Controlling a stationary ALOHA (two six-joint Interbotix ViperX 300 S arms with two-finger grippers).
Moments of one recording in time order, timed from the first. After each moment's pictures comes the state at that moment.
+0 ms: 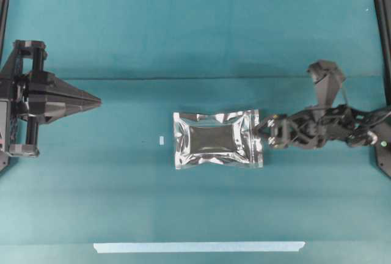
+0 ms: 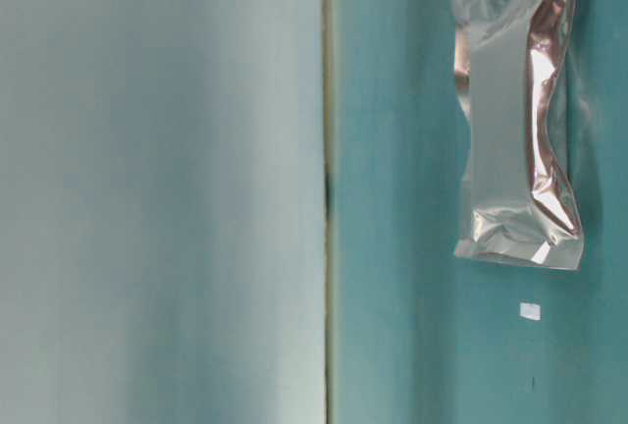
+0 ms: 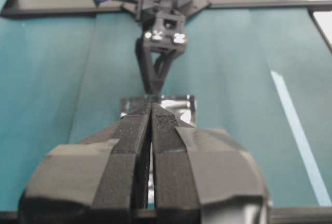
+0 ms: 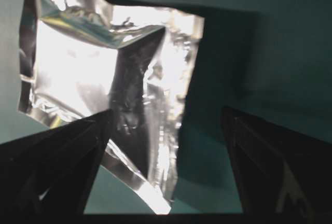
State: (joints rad) left arm 0.01 -0.81 1.00 0.01 -0.06 0.04; right arm 0.07 -0.09 1.08 0.83 -0.31 0.61
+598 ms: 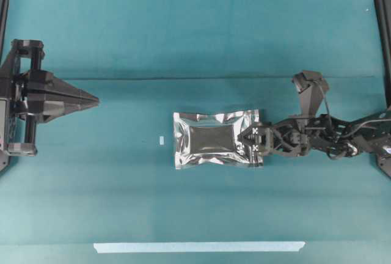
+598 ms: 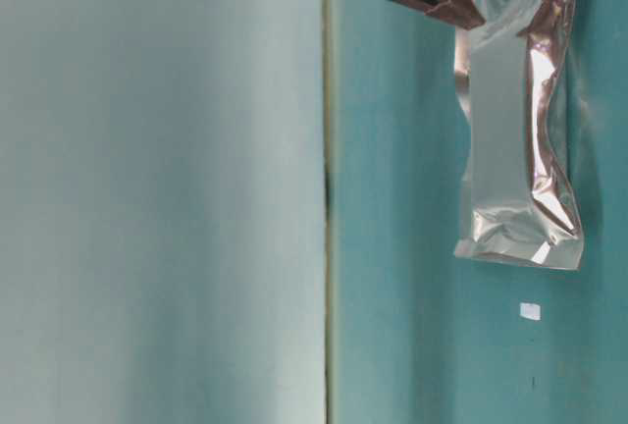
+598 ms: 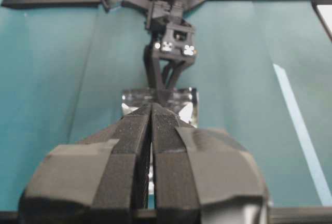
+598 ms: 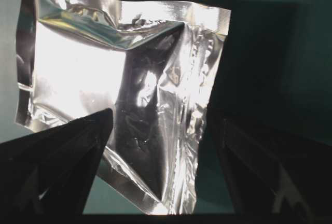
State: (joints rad) left arm 0.02 -0.83 1.00 0.01 -0.04 0.04; right arm 0.11 0.03 1.03 0.81 -0.39 0.69
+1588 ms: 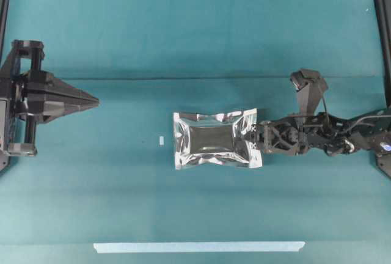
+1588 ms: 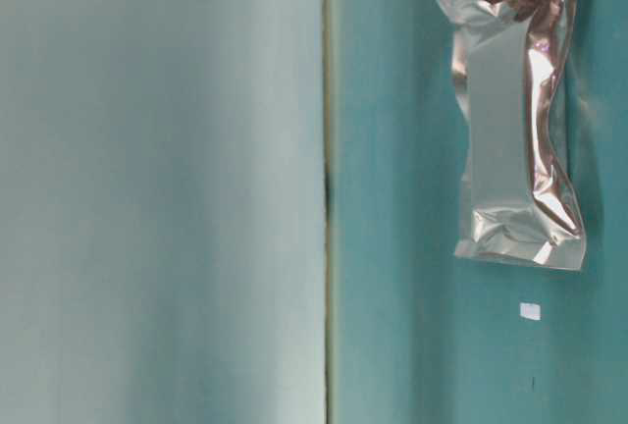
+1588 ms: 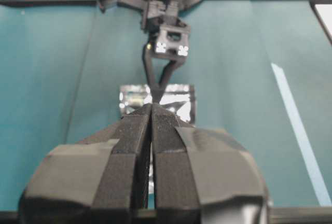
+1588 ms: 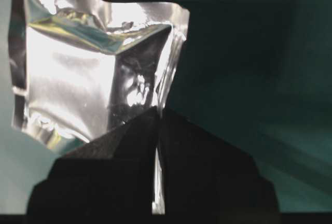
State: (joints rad) left arm 0.01 -0.82 1.00 0.01 -0.04 0.03; right arm 0.08 0.01 1.02 0.81 -0.32 0.68
